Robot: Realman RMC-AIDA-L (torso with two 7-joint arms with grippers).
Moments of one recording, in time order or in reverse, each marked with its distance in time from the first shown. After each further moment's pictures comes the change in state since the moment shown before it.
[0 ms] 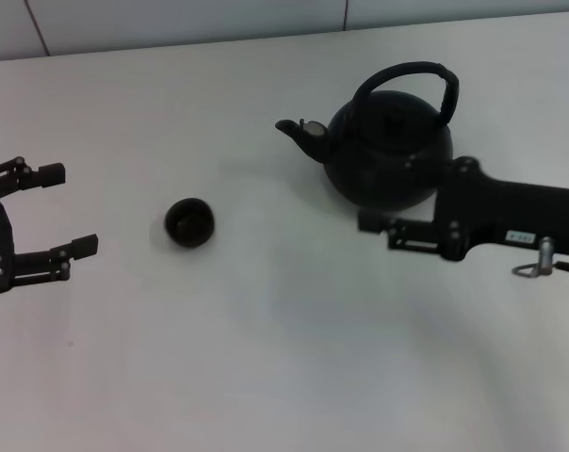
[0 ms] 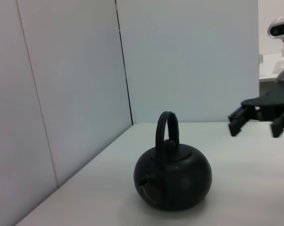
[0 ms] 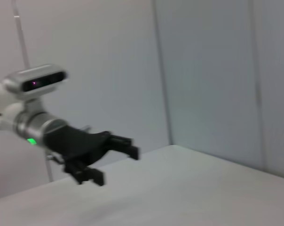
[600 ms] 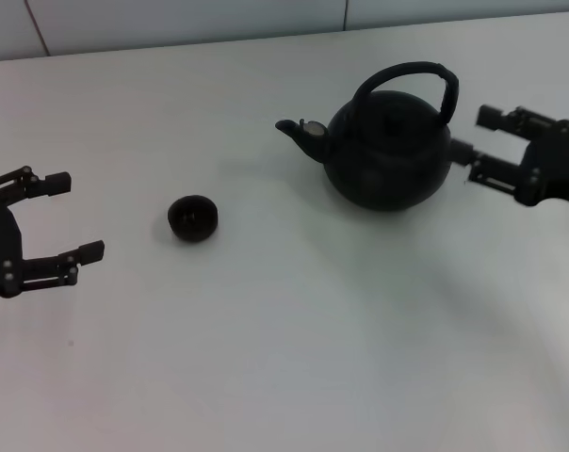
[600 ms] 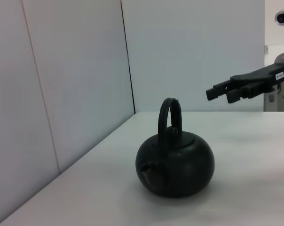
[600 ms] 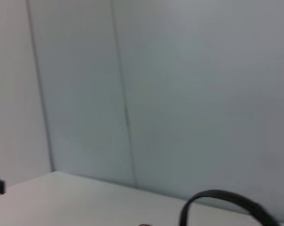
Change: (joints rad) left arm -0.003 -0.016 -0.006 -0.010 0.032 -0.035 0.004; right arm -0.062 0.002 0.196 0.045 0.068 0.115 -0.087
